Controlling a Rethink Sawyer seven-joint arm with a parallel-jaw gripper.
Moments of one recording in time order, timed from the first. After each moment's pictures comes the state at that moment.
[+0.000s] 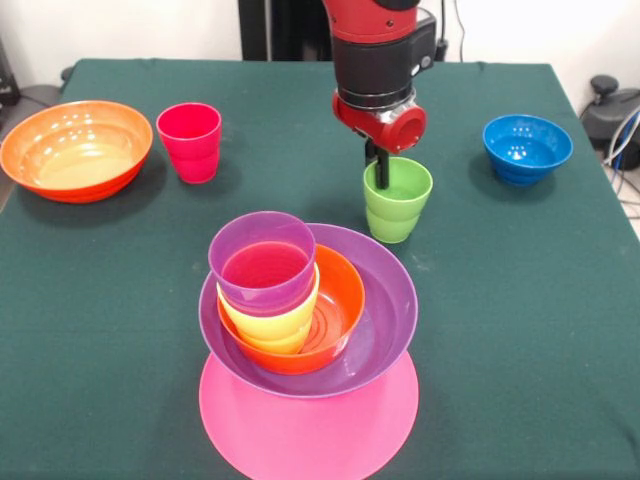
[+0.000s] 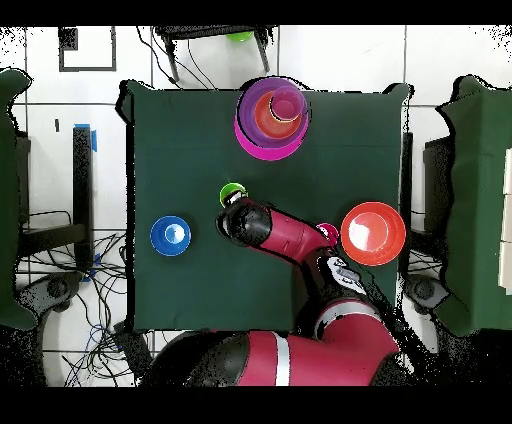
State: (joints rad) arm -0.31 -0.49 0.10 1.82 0.15 0.20 2.32
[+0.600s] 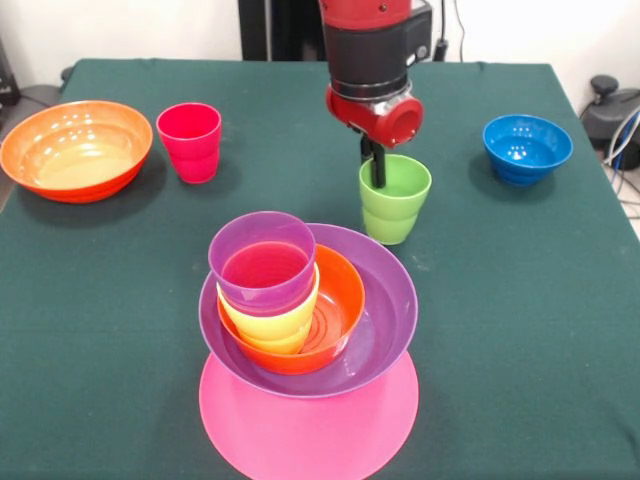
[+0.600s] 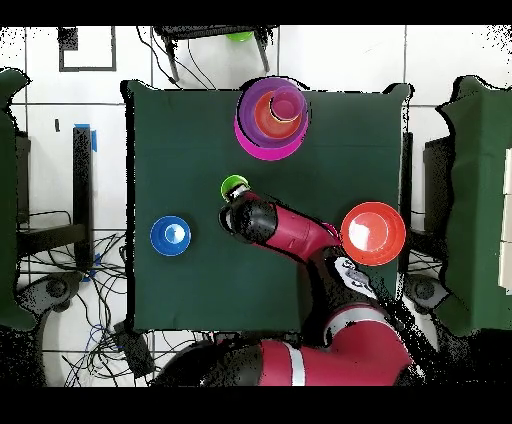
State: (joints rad) arm -0.34 -0.53 0.13 1.82 0.15 0.20 2.32
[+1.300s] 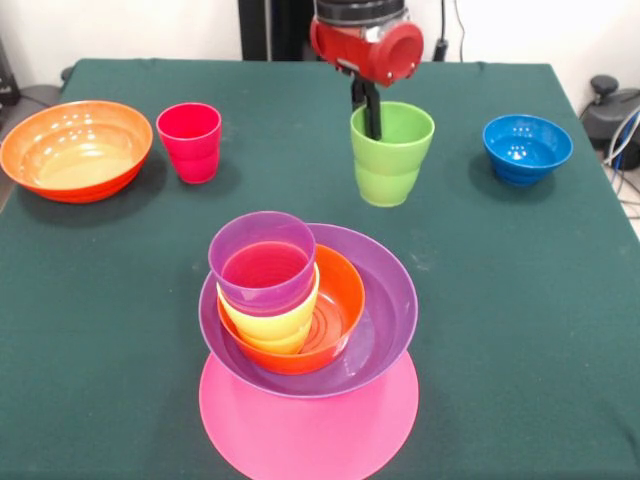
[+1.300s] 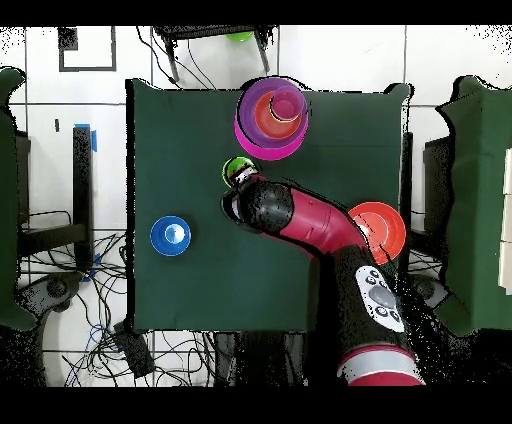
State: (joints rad) arm -0.36 -0.71 0.13 1.79 0.14 0.39 2.32
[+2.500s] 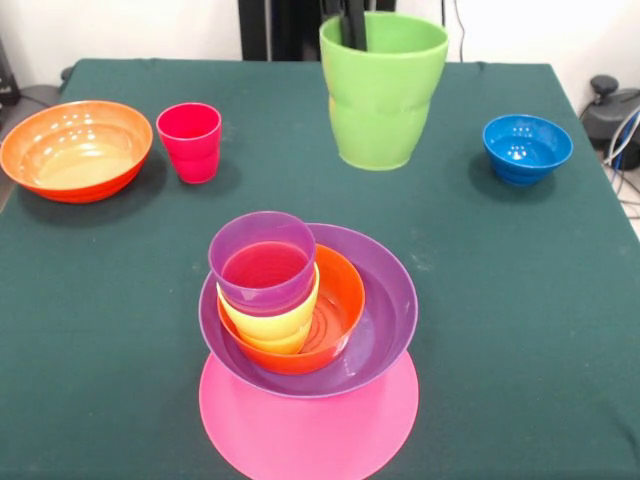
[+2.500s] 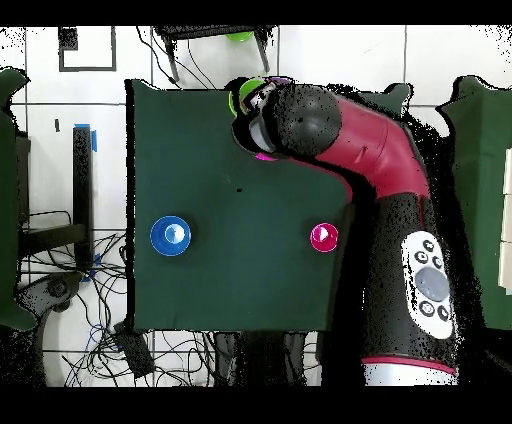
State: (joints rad) arm -0.35 -0.76 0.13 1.35 0.14 0.79 2.32
